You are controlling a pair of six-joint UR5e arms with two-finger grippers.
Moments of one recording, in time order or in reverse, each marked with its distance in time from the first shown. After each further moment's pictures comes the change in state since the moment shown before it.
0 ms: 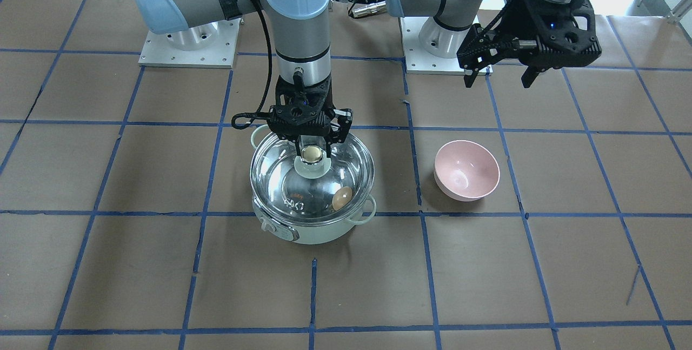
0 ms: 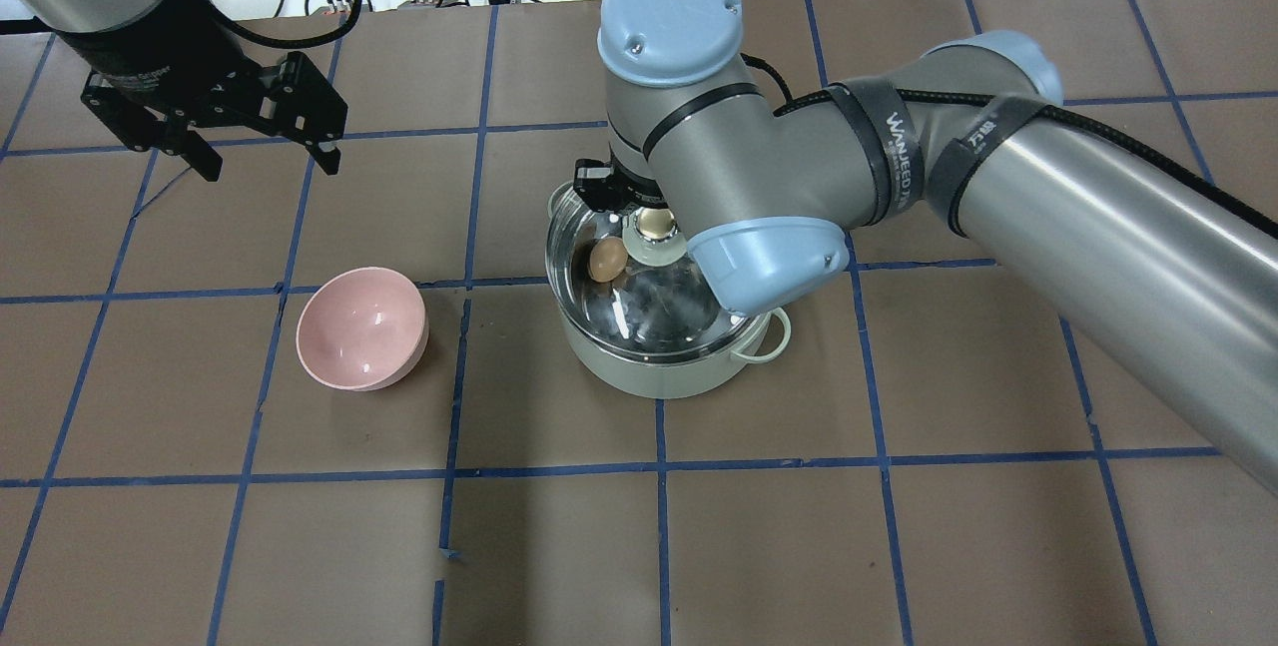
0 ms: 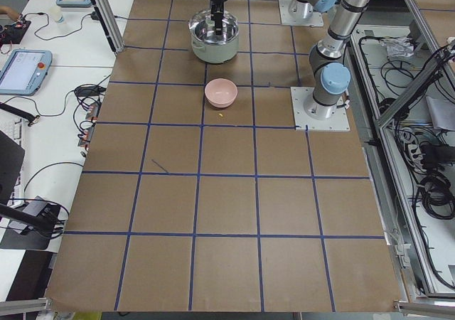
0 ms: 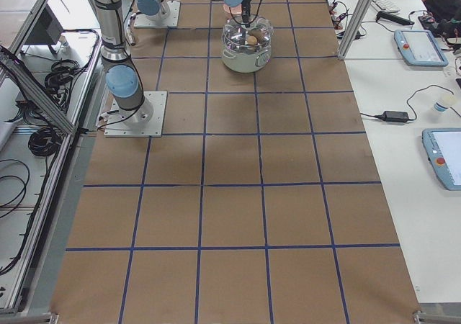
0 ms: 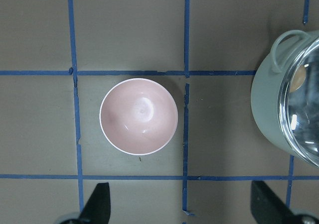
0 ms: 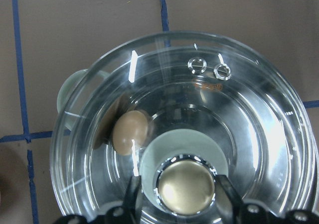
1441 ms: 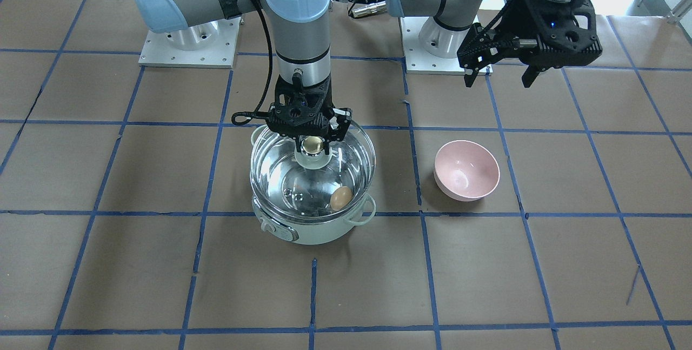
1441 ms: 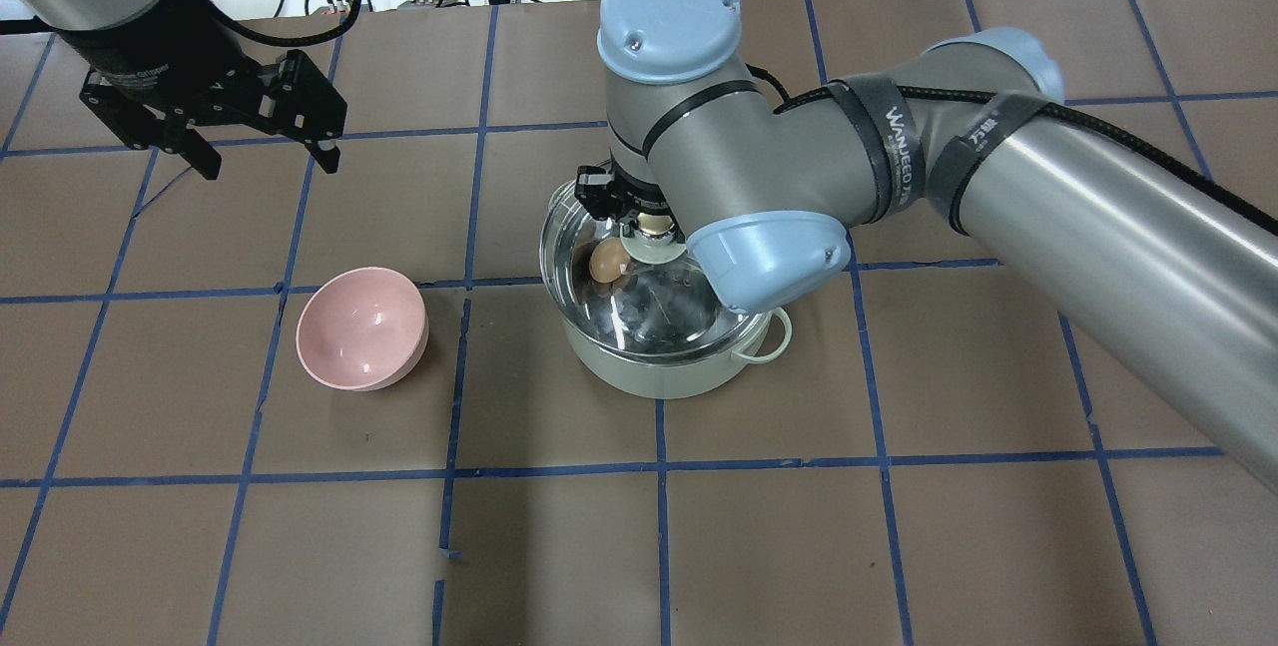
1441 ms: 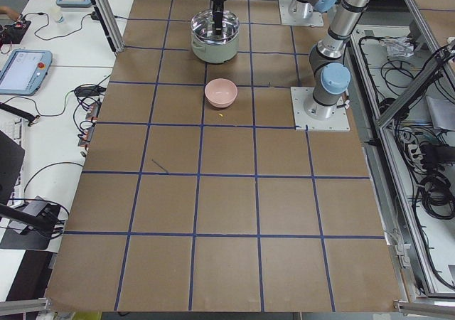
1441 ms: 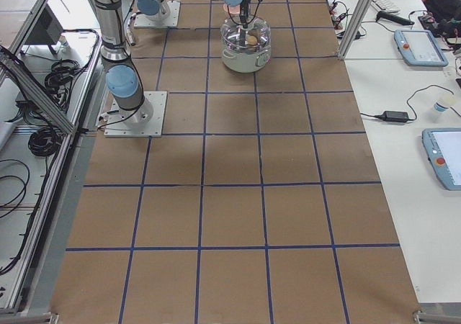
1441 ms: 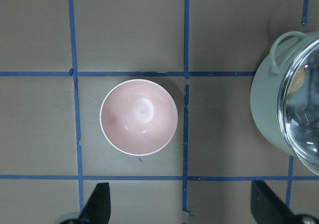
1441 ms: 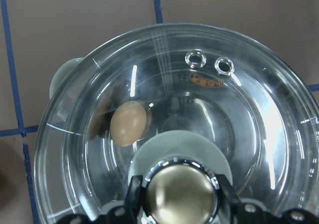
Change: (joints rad) left arm -0.001 0.000 0.003 -0.002 0.000 0.000; right arm 0.000 -0.001 -0.004 0.043 0.007 0.030
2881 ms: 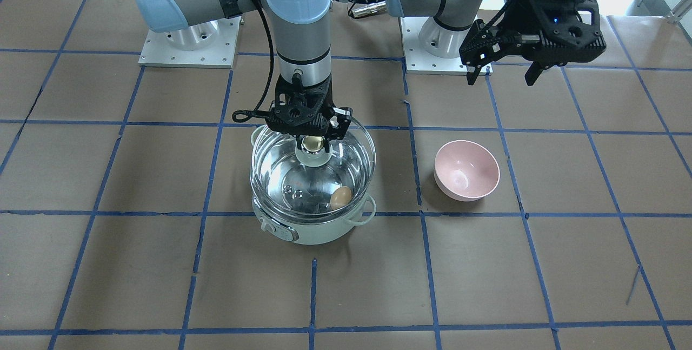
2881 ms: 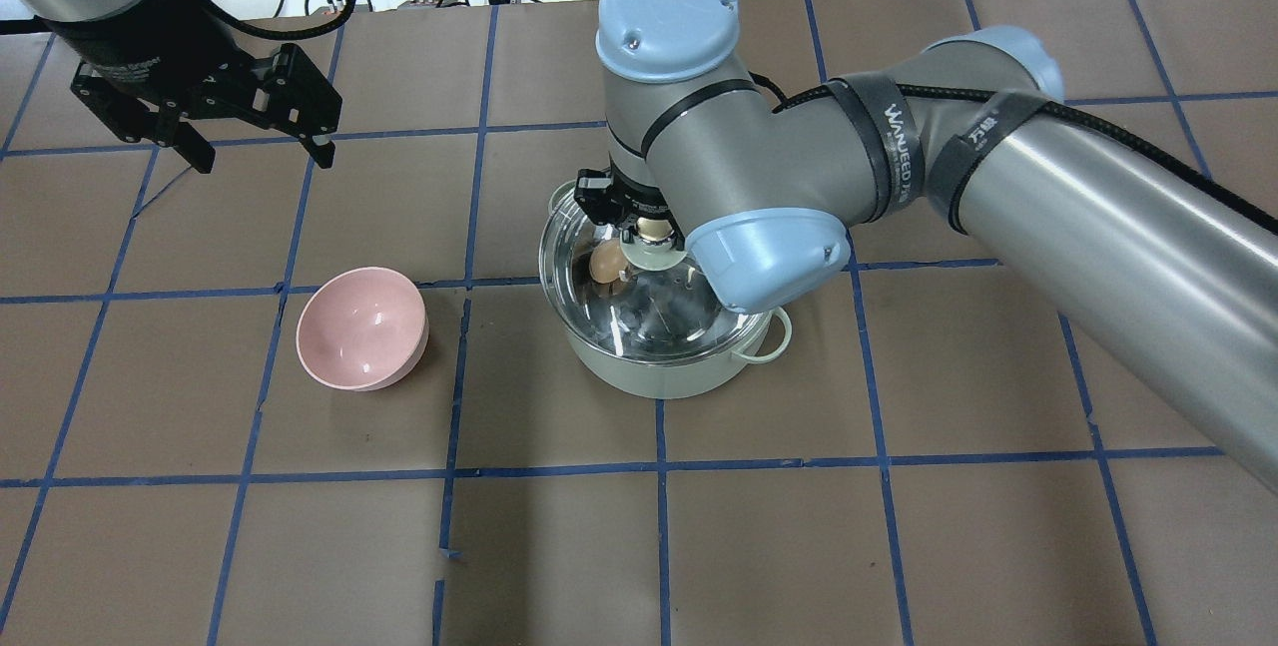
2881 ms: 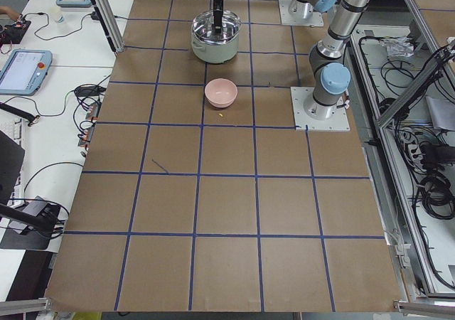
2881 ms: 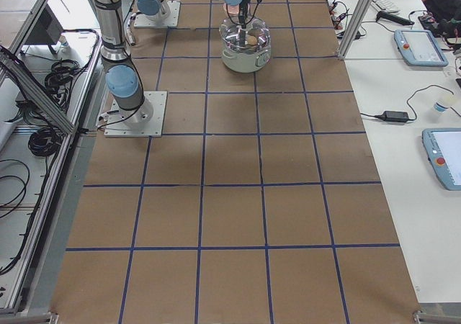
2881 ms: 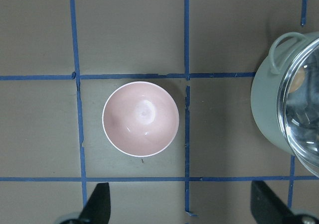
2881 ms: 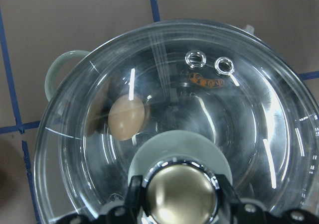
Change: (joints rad) left arm 0.000 0.000 0.012 -0.007 0.005 0.011; right arm 0.001 0.000 -0.001 0.025 0.012 0.033
